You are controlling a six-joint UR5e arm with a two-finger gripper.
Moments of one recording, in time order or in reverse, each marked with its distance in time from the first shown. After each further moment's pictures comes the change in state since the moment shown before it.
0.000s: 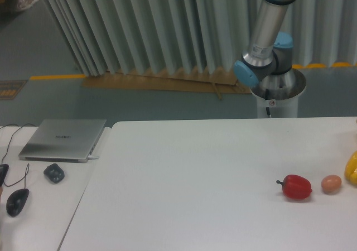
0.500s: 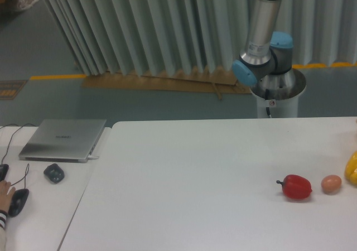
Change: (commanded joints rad) arm -0.130 0.075 0.000 -0.069 -0.062 -0.290
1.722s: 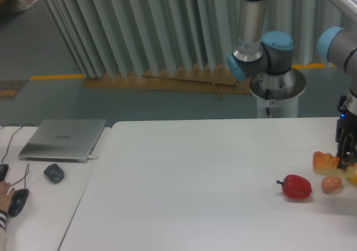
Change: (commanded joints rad) arm -0.198 -0.084 0.028 0.348 -0.035 -0.289
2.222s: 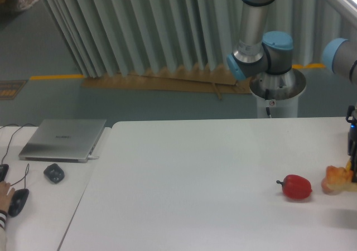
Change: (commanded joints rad) arm -0.002 -0.057 0.058 0.108 0.080 -0.011
